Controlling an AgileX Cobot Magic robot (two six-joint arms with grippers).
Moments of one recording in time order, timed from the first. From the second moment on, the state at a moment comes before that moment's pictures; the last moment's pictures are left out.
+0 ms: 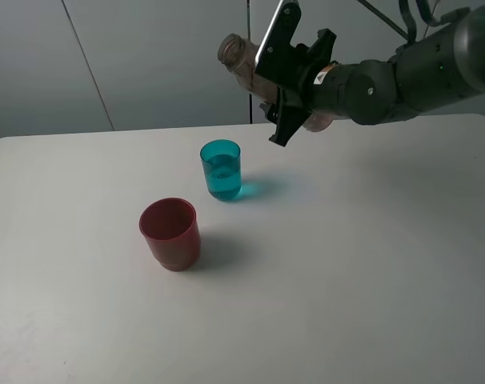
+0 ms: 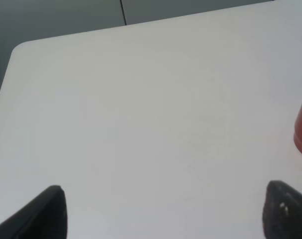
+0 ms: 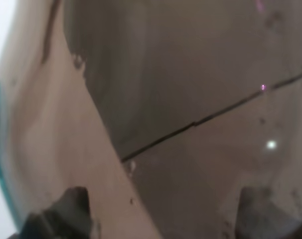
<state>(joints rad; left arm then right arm) -0.15 0.00 -0.51 0.14 1.08 -0.04 0.50 1.86 -1.01 0.17 -0.34 -0.94</state>
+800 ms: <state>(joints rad) -0.15 0.00 -0.51 0.14 1.08 -0.04 0.34 1.80 -0.63 0.10 -0.77 -0.16</state>
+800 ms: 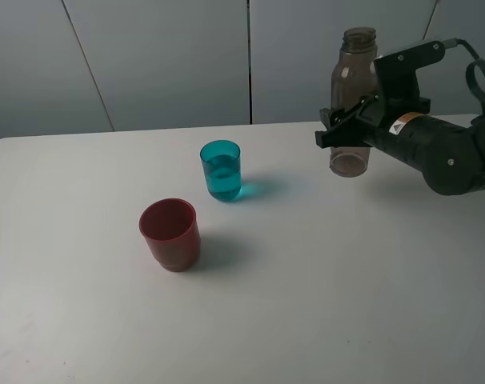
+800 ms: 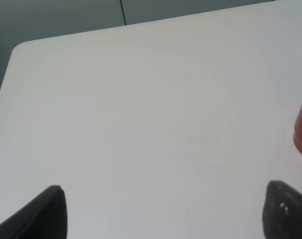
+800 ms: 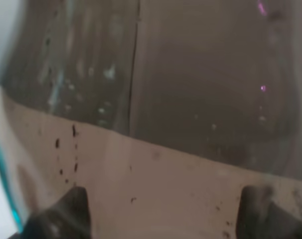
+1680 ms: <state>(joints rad) -0.15 0.00 -0.51 0.14 1.08 -0.04 0.34 2.01 -0.63 0.10 -1.01 -0.09</state>
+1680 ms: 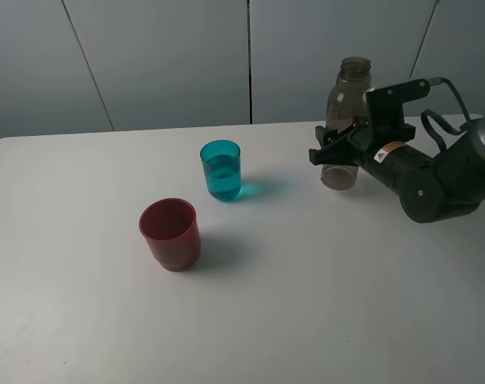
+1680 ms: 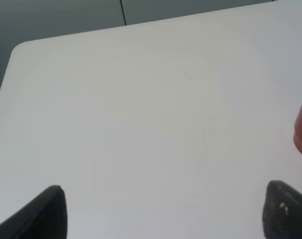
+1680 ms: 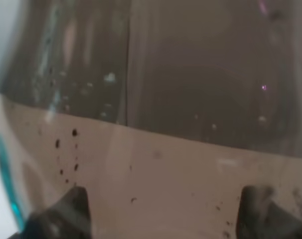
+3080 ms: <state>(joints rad) -0.15 0.00 -0.51 0.14 1.08 -0.04 0.34 1.87 -0.63 0.13 -1.05 -0.13</state>
